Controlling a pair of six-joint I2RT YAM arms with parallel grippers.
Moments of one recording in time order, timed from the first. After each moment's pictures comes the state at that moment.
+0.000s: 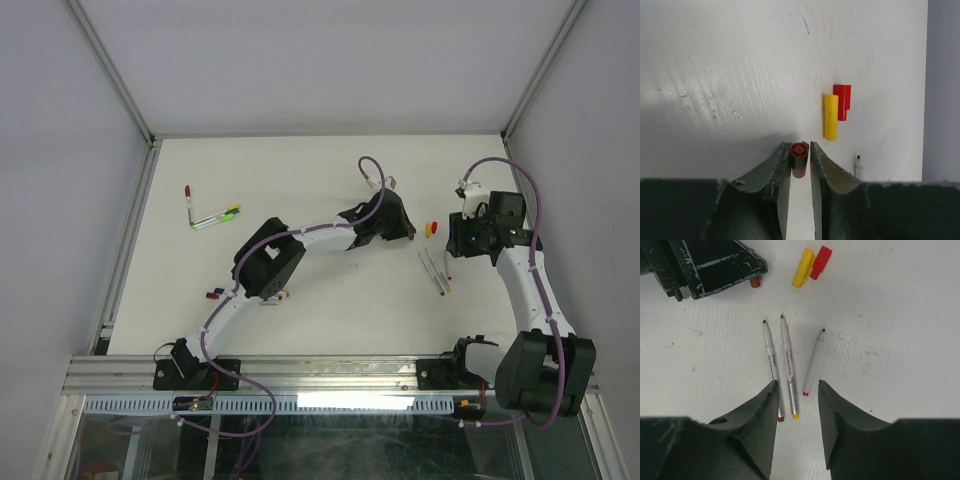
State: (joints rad) left arm -0.91 2.46 1.85 0.05 0.00 -0.97; right arm -0.12 1.14 0.84 -0.63 -0.27 -0.26
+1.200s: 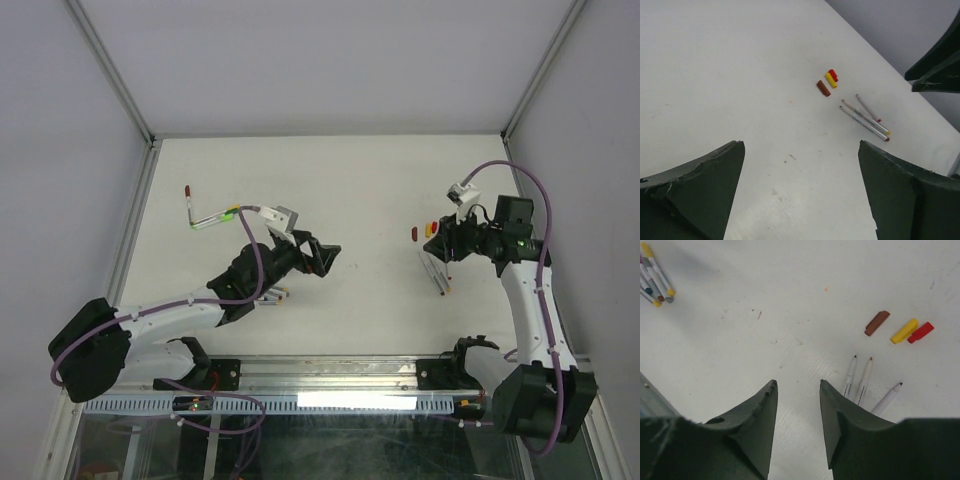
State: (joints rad) left arm -0.90 1.22 0.53 0.64 -0.15 -0.40; right arm -0.13 1.01 0.84 -0.69 -0.72 -0.40
